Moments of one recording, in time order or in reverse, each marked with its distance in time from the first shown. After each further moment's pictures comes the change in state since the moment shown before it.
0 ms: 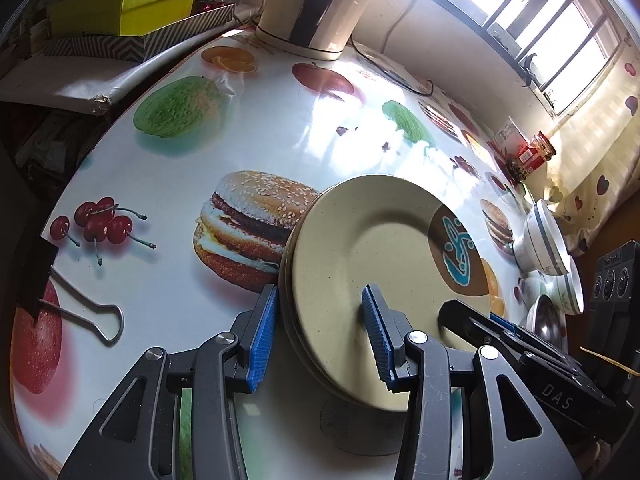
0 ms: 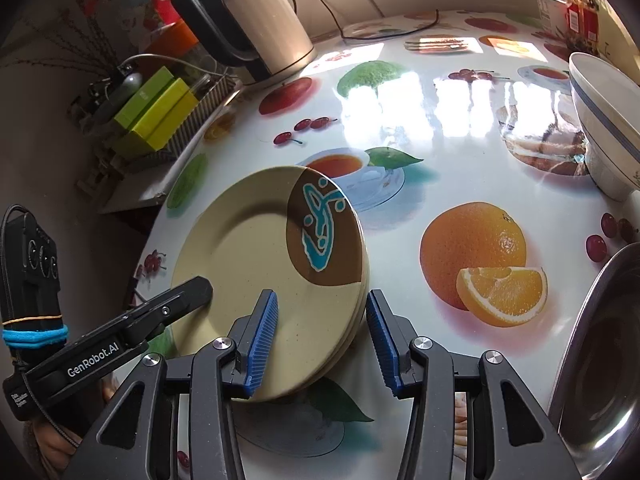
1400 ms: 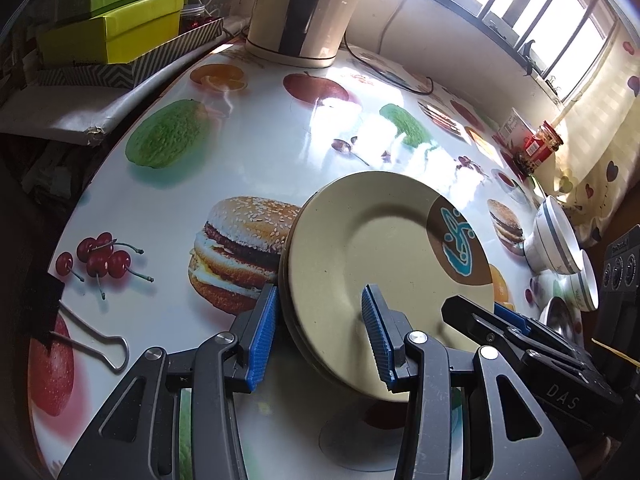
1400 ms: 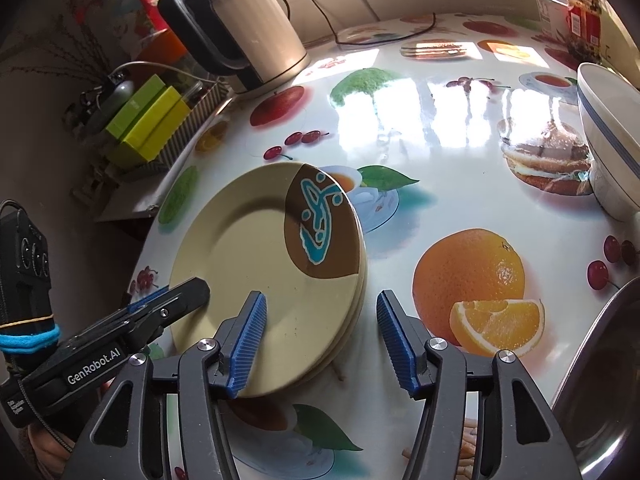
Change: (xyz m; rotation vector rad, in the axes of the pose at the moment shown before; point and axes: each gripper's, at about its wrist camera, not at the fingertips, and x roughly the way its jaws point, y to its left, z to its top) left arm 0.003 -0.015 0.012 0.066 -0.019 0.060; right arm 0.005 -0.004 0.013 0.004 -0.013 -0.012
